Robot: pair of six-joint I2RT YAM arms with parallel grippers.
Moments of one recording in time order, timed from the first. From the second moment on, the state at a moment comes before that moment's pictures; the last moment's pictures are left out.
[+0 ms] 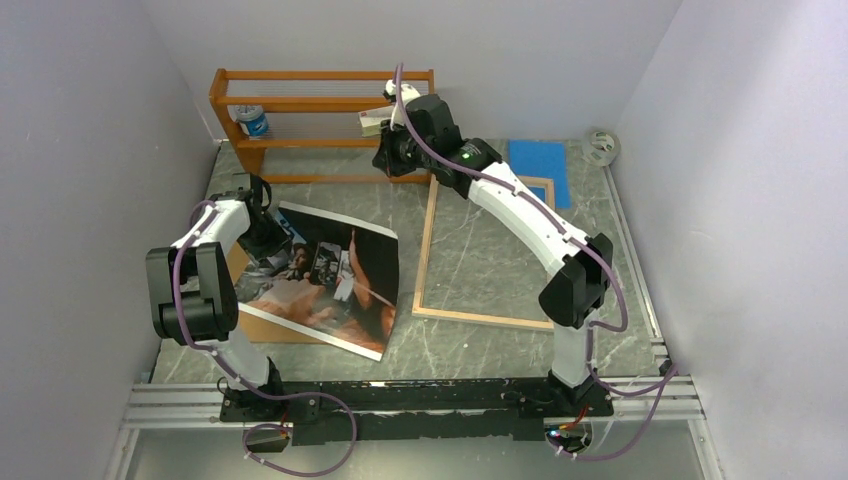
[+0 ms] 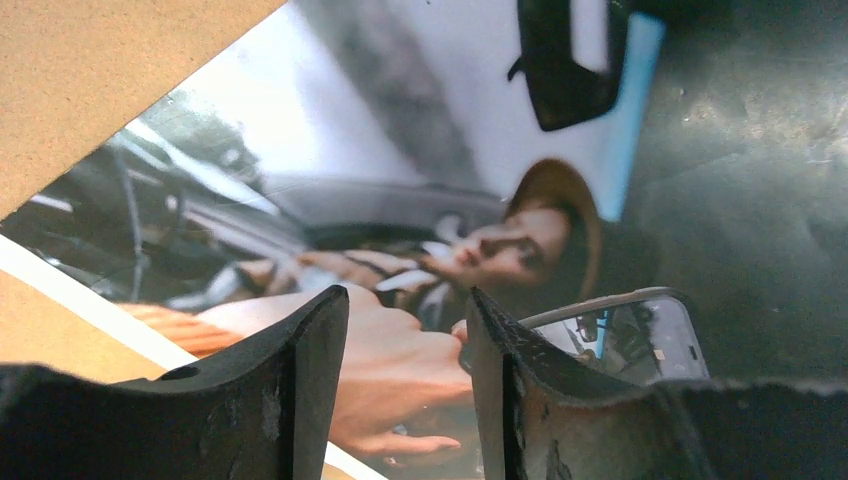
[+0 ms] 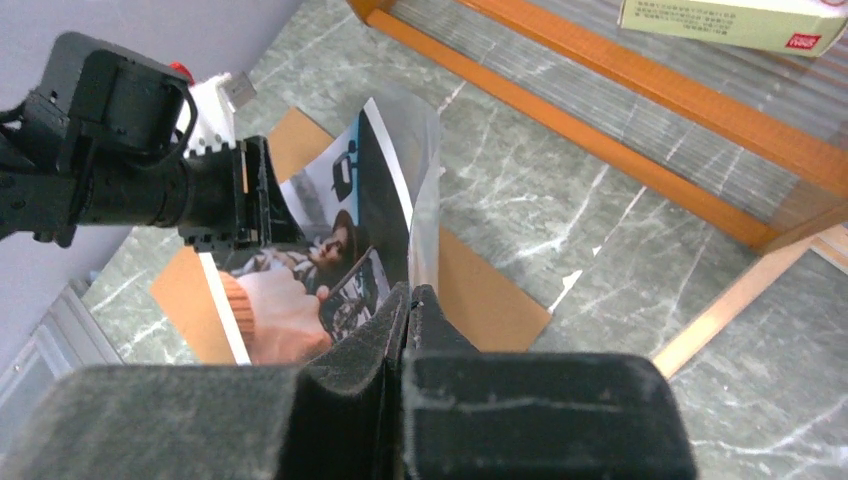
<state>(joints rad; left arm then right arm) 0.12 1.68 1.14 -0.75 -0.05 -0.59 0.71 1.93 2.02 -0.50 -0.13 0.30</state>
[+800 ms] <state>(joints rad) 0.12 1.62 1.51 -0.79 0.29 -0.65 0.66 1.51 1.88 -0.51 -0.13 0.23</state>
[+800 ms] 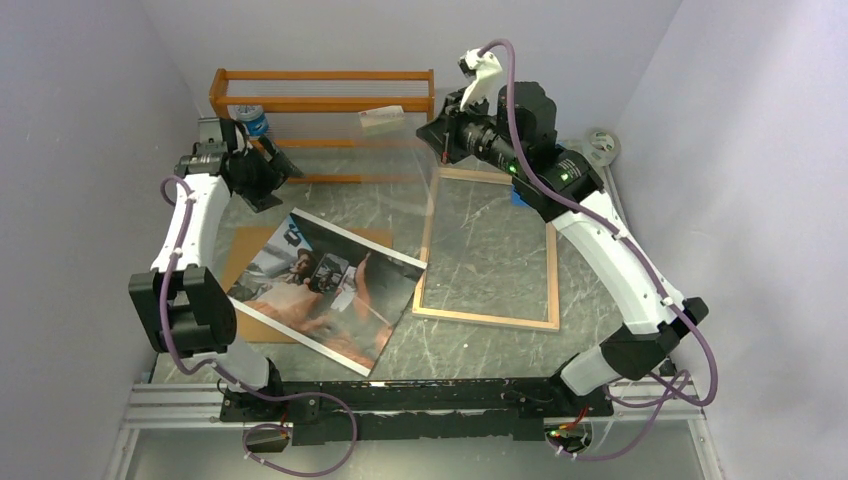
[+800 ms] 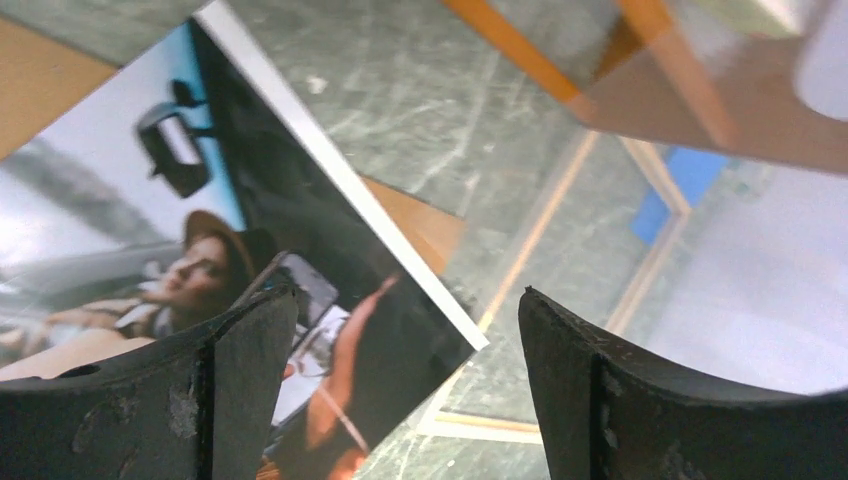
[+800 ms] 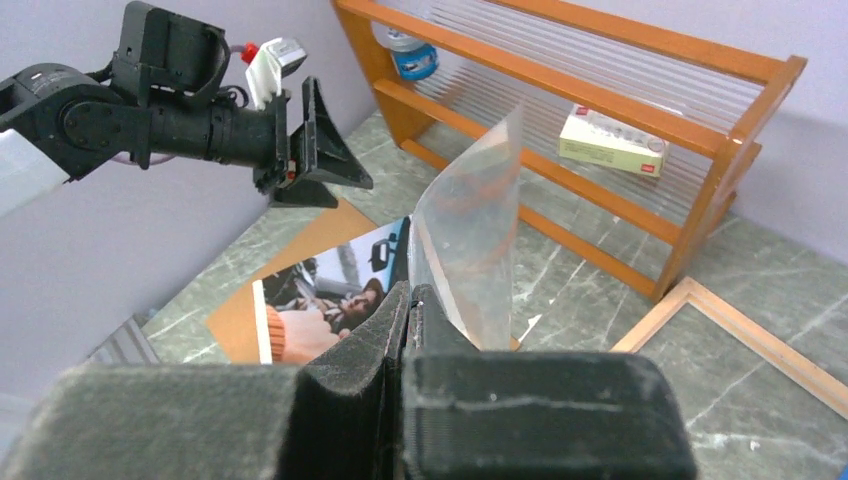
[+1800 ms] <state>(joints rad) -0.11 1.34 1.75 -0.50 0.95 0.11 0.66 1.37 1.99 -0.59 -0.49 0.12</state>
